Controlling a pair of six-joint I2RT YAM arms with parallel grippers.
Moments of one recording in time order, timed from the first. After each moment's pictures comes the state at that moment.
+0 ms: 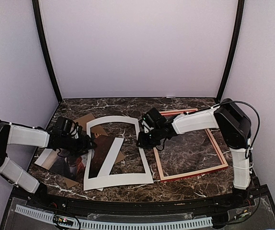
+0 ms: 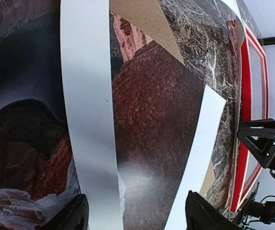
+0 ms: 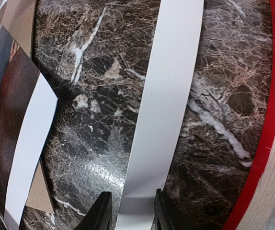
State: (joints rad) left arm -0.31 1.43 0.57 -0.08 0.38 -0.68; right arm 0.85 2.10 1.39 -0.27 -0.14 0.58
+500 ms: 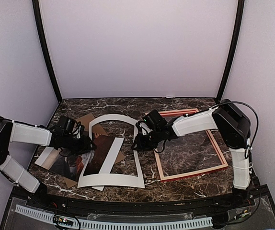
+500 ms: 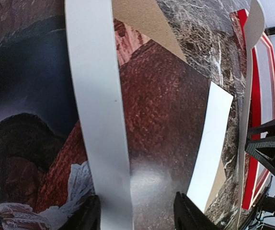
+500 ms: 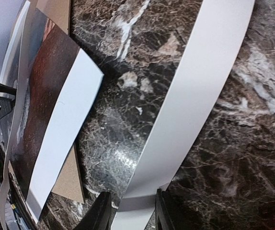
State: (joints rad) left arm -0.32 1.47 0.60 -0.07 0.37 -0.61; right arm 0.85 2.10 1.35 -0.16 -0.32 0.61
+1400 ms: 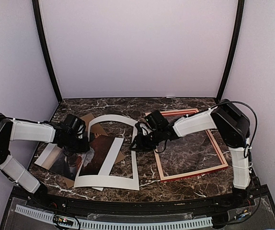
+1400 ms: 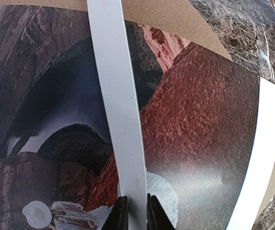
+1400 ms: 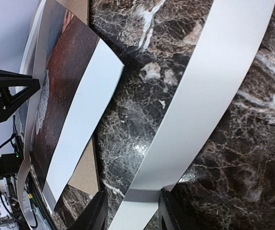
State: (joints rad) left arm -0.42 1.50 0.70 -0.28 0.02 -0.45; right arm 0.82 2.12 1.33 -0.08 -0.47 0.63
